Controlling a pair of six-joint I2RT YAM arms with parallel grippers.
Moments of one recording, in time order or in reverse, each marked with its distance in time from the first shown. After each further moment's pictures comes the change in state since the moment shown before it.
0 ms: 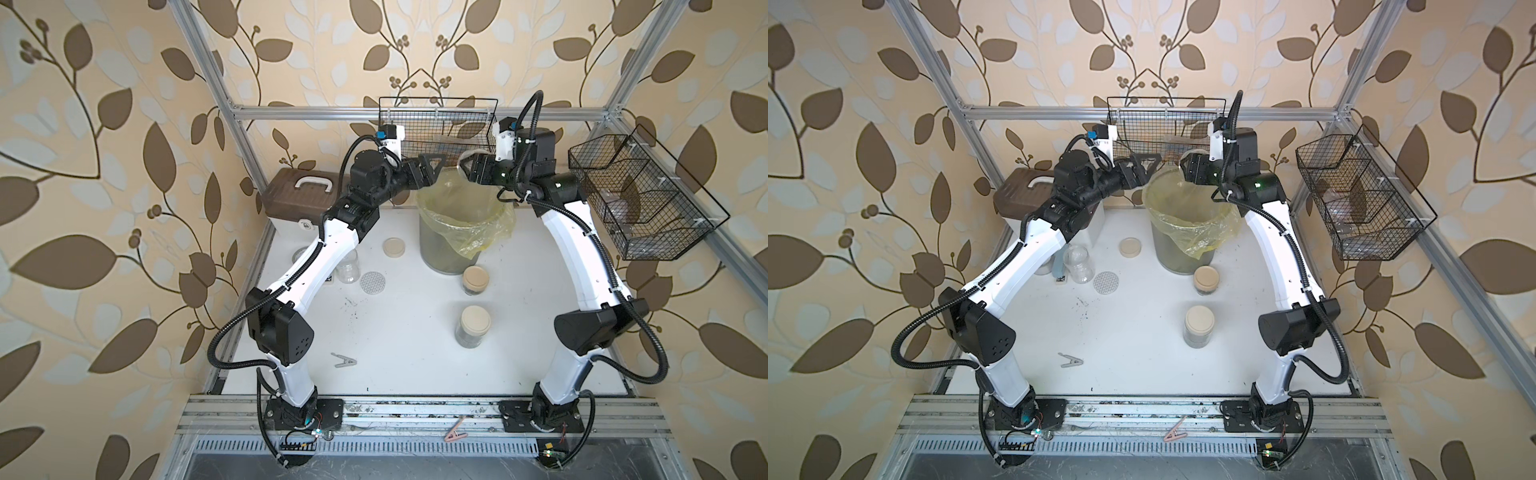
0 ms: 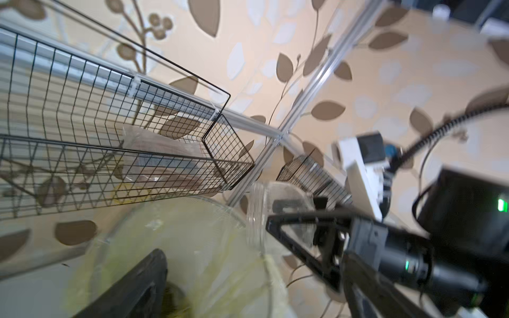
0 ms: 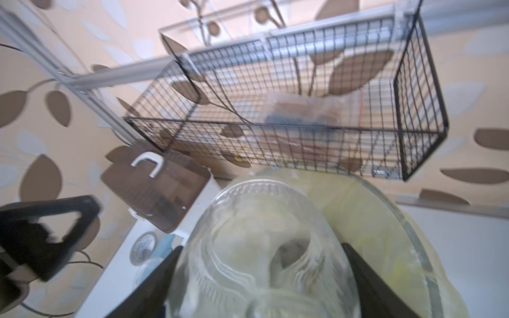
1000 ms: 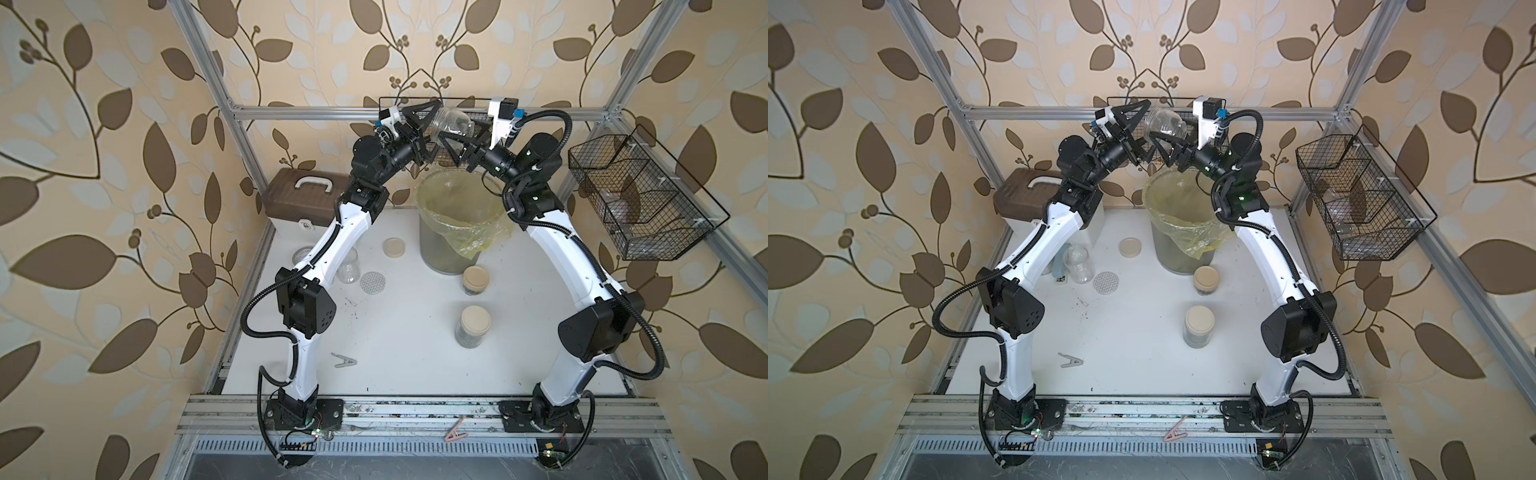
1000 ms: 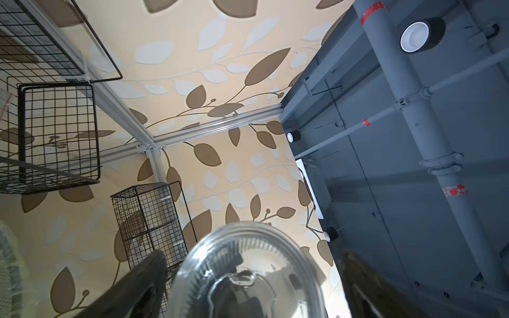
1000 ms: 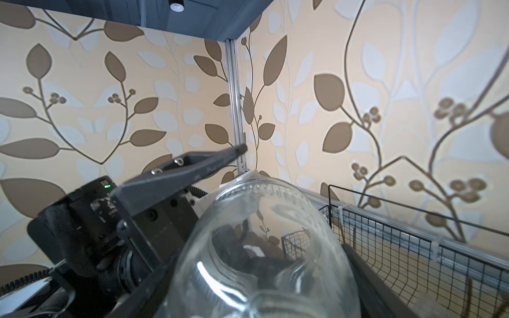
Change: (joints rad) left arm 0.023 0.243 0.284 0.380 0.140 -0.892; right arm 0.026 0.022 -0.223 0.907 -0.442 0.050
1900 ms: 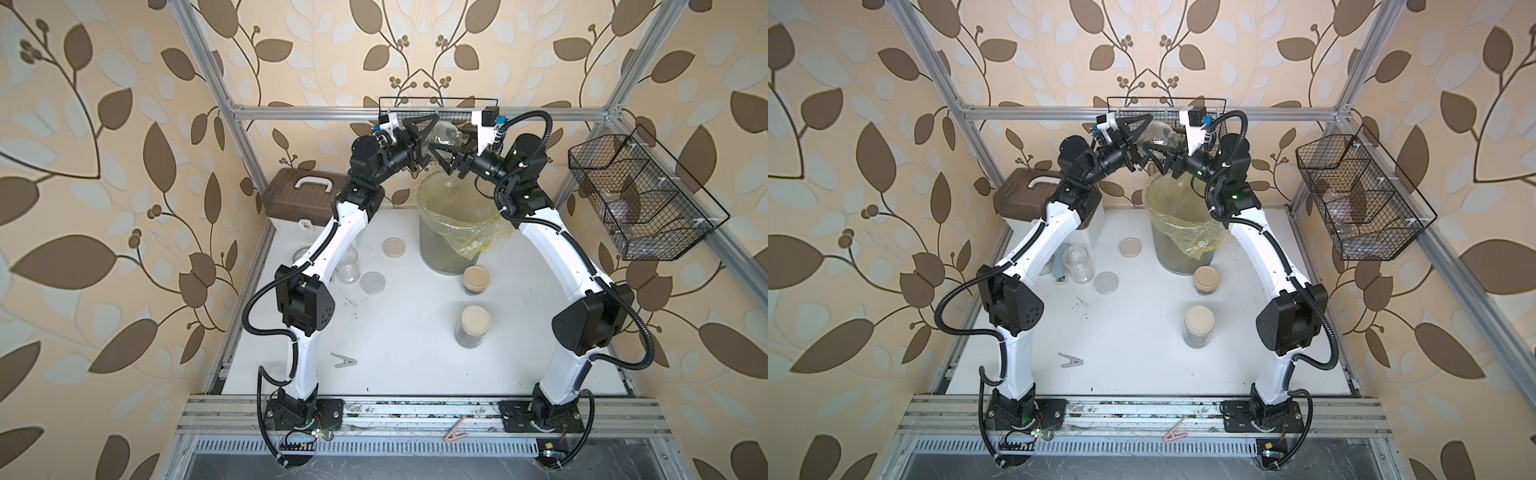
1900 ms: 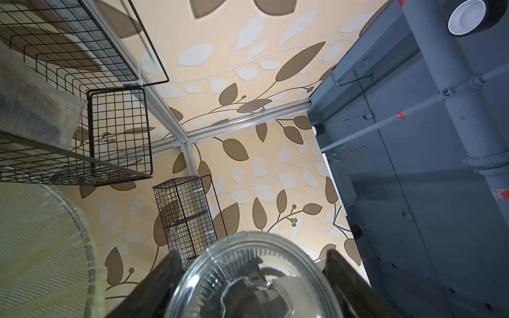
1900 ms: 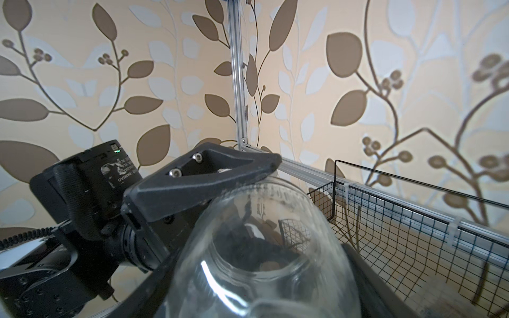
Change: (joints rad) left arm 0.033 0.013 -0.019 -0.073 0.080 0.080; right arm 0.012 0.039 0.026 -0.093 -0.035 -0.106
